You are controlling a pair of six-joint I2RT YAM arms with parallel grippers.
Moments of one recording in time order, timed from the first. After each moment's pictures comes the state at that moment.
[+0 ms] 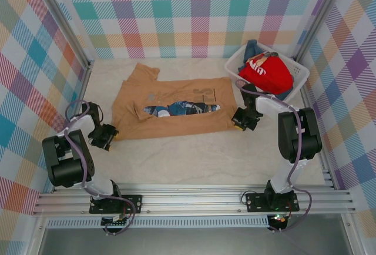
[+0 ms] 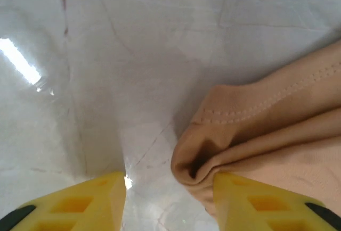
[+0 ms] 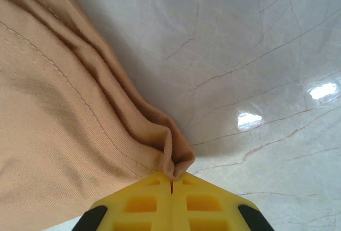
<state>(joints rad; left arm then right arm) 0.31 1.56 0.85 -0.72 0.14 -0.85 0.22 1.79 1.14 -0.78 -0.17 0.75</state>
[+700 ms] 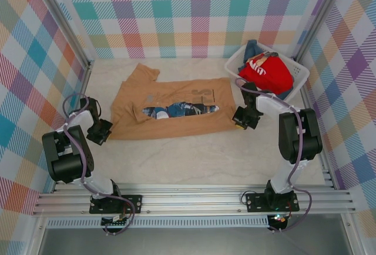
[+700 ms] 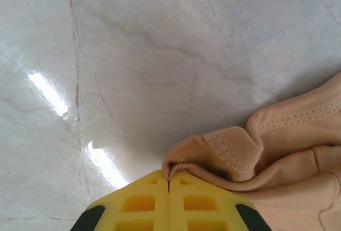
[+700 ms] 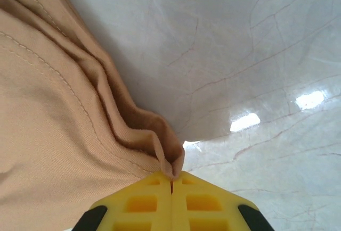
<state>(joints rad) 0.32 1.60 0.93 -0.71 0.01 -0.79 0.22 1.78 1.16 -0.82 -0.13 0.71</state>
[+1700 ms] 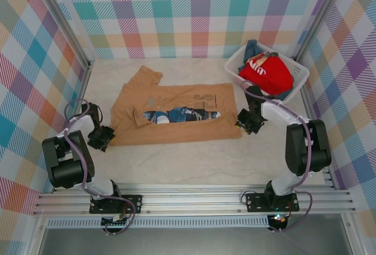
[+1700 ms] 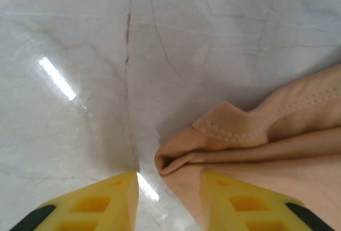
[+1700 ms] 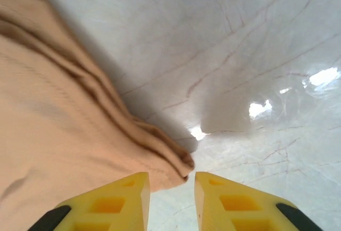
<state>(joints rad) 0.31 1.52 0.85 -0.78 0.03 -0.78 0.22 1.64 1.07 -0.79 -0.15 0.81</state>
